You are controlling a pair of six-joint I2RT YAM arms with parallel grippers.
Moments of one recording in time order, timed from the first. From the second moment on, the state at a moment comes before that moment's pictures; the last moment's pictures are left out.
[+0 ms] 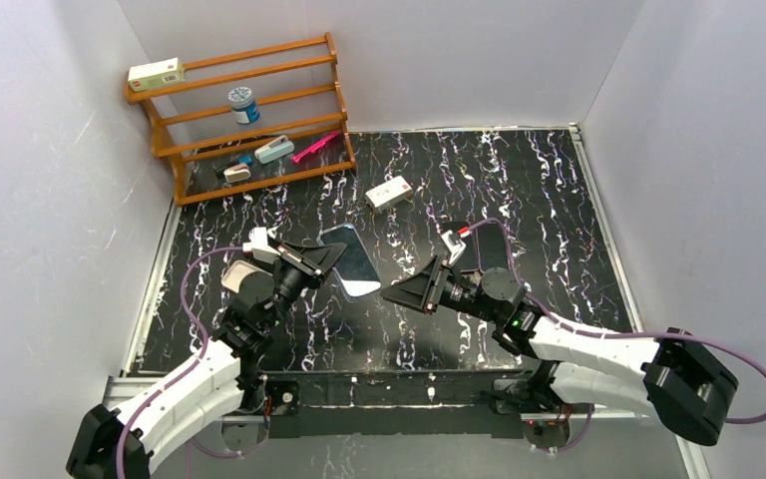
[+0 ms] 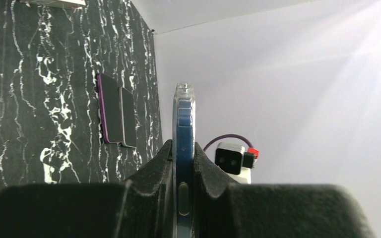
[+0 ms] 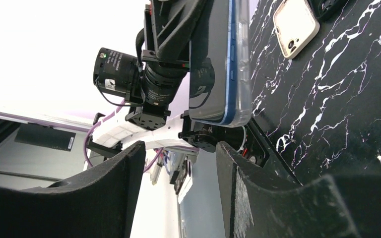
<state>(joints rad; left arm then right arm) -0.62 0.68 0.25 0.43 -0.10 -1.33 0.95 1.01 0.34 0.73 -0.29 1.26</state>
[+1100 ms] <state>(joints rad) -0.62 0.68 0.25 0.51 -0.06 -1.39 0.98 1.08 0.37 0.82 -0.25 1.29</state>
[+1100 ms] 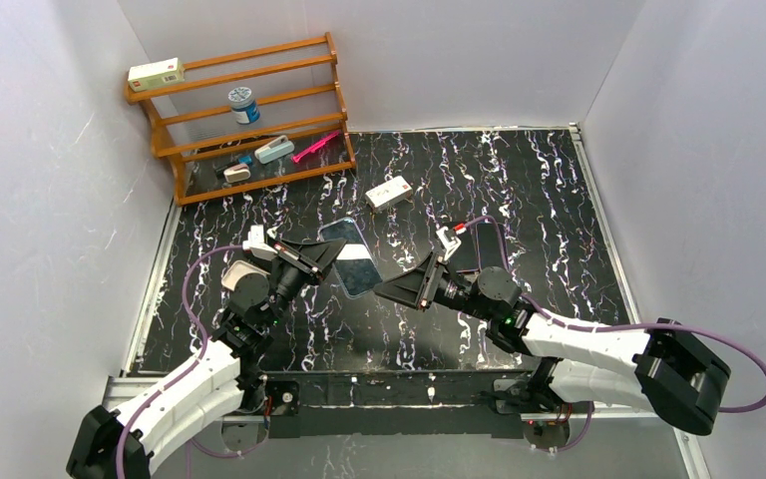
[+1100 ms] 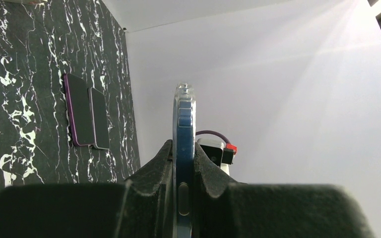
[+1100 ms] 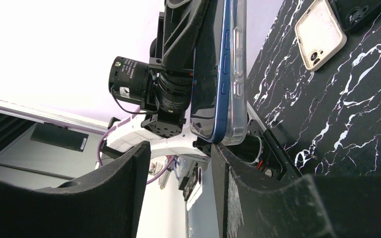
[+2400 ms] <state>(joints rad) -0.67 0.73 0.20 0.70 0.06 -1.35 0.97 1.14 0.42 0.81 -0.12 1.29</state>
